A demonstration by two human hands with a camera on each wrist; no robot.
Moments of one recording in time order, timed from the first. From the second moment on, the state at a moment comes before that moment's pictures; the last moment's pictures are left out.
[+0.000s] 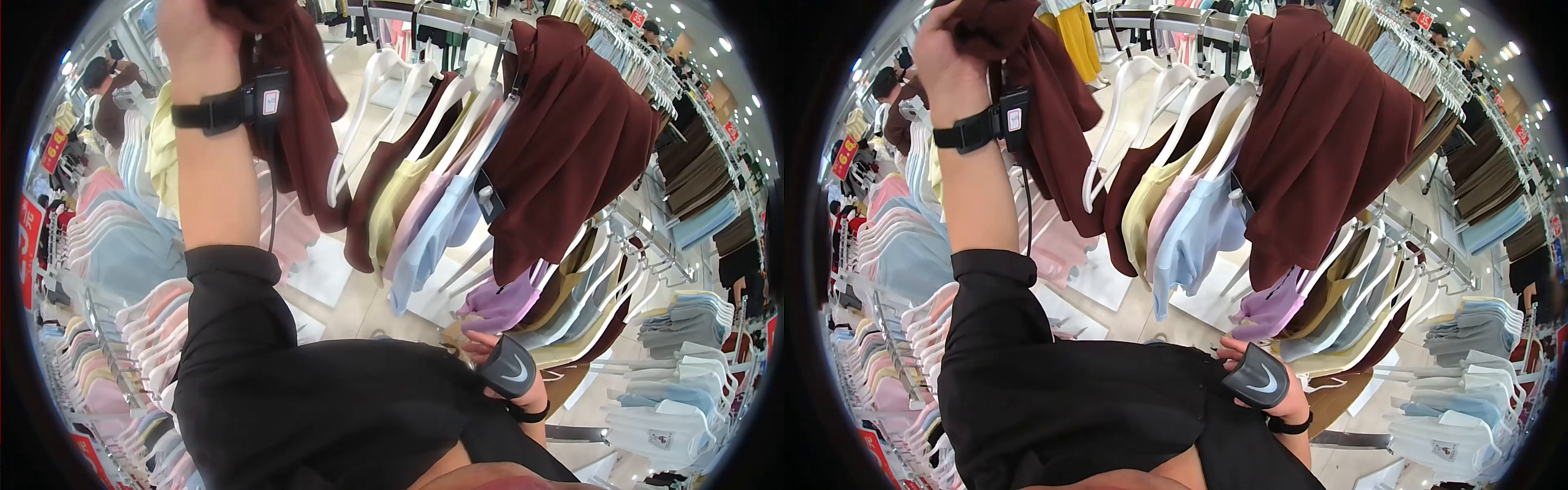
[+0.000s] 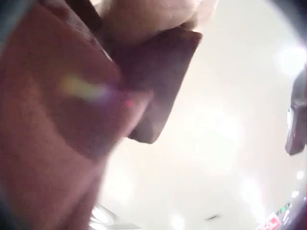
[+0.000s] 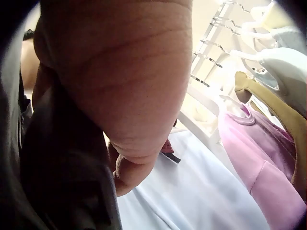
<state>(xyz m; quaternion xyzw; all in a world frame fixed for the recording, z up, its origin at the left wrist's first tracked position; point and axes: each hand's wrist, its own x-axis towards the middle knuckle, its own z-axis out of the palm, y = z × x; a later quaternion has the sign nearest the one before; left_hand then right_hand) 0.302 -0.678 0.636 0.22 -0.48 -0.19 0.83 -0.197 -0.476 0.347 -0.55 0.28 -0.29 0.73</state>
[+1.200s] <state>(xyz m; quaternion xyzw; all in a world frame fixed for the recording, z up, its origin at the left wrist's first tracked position) 0.238 -0.771 0.520 0.51 -0.55 0.13 0.65 -0.187 -0.478 0.346 -0.55 0.30 -0.28 0.73</state>
